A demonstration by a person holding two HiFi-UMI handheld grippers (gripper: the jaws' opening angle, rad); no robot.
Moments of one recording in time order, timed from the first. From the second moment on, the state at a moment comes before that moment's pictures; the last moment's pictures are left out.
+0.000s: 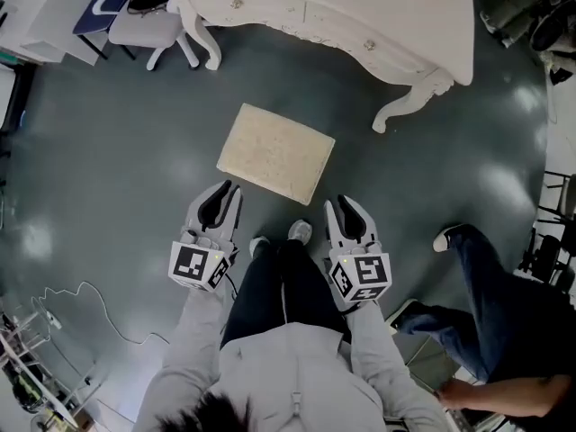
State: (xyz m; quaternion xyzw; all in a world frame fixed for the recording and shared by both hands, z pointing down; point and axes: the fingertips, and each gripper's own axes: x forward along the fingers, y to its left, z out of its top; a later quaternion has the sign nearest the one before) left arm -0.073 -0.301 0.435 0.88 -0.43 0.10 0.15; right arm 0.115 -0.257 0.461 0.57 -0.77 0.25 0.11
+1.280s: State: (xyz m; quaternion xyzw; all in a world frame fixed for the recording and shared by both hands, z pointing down) left arm -0.149 -0.331 0.711 0.87 -0.38 0.23 0.21; right arm 0.081 -0.220 0.720 0.61 -0.69 0.35 0.18
